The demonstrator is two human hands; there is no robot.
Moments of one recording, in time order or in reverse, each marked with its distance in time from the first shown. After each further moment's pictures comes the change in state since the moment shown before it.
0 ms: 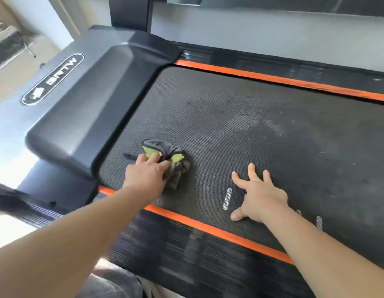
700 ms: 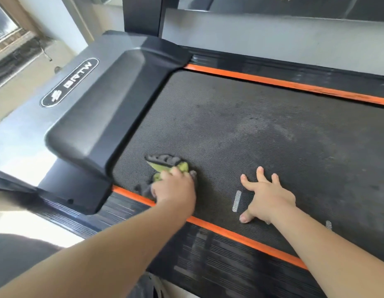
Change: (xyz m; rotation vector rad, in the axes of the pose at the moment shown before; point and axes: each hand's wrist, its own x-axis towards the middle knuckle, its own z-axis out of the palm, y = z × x) left_hand -0.023 0.062 -0.012 0.004 -0.124 -0.193; right_hand 0.000 -0.006 -0.003 0.002 -0.016 0.033
